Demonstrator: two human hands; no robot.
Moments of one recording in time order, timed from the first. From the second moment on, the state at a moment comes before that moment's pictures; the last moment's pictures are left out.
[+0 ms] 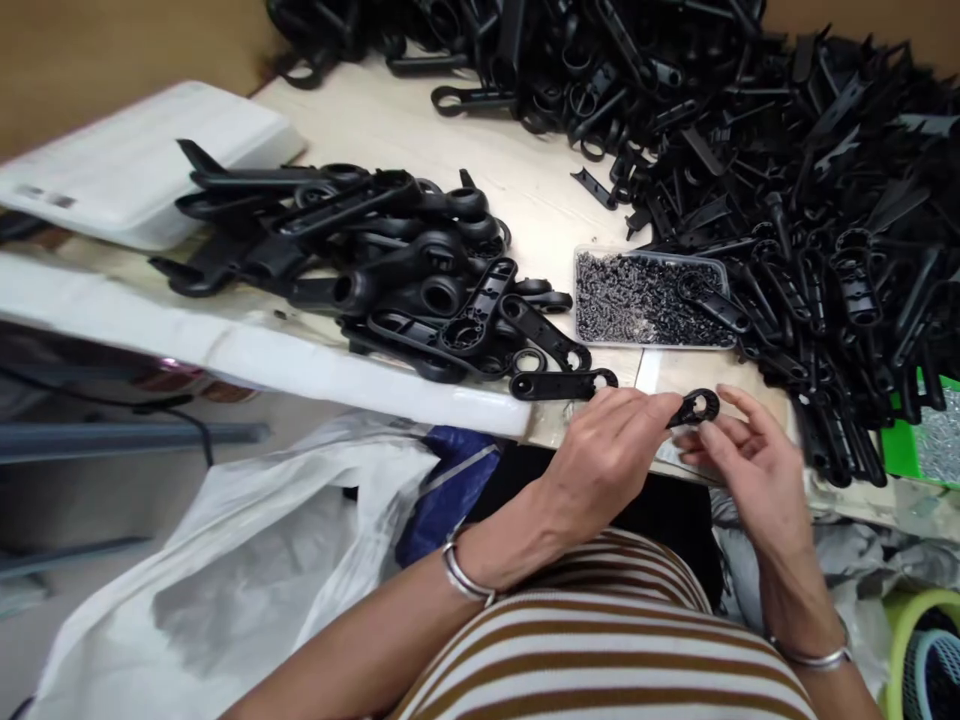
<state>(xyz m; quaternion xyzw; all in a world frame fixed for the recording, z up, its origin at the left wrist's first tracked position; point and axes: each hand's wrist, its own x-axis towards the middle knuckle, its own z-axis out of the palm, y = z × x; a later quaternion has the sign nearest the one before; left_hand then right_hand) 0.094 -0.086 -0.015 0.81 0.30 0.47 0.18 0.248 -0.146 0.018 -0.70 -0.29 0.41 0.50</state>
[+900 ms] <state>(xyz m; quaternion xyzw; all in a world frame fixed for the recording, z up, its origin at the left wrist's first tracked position) 0.043 -0.073 -0.001 0.86 0.37 0.36 0.00 0.323 -0.137 0.046 -0.78 -0.58 0.18 0.12</state>
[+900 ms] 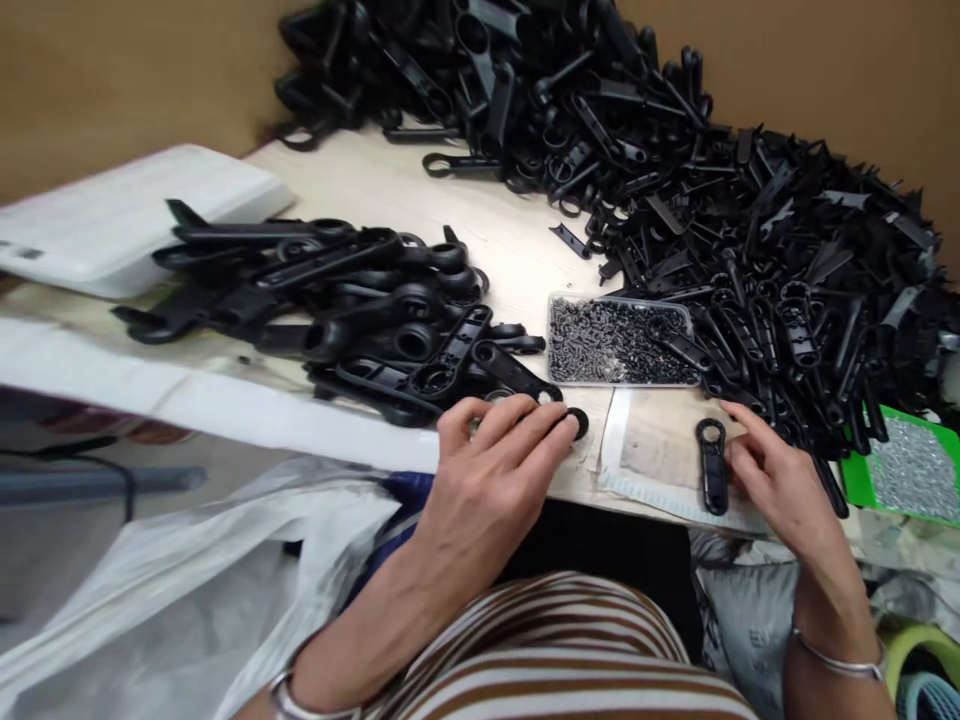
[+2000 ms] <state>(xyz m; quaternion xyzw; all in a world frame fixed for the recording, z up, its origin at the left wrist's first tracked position) 0.039 -0.071 -0.027 0.90 0.29 0.33 0.03 0.425 -0.118 0.098 -0.82 -0.43 -0.08 0.38</state>
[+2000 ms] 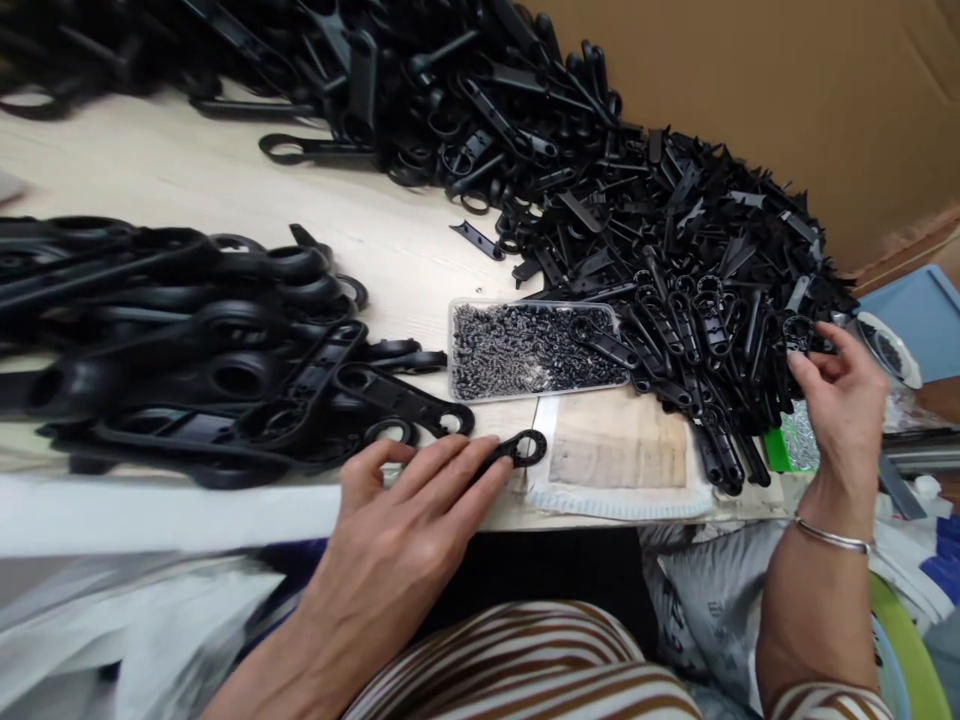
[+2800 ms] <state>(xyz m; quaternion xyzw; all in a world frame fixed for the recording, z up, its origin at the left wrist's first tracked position) 0.080 -0.080 -0.019 0.83 0.33 0.41 0.21 0.344 -0.176 0.066 -0.80 -0.56 -0.13 0.14</state>
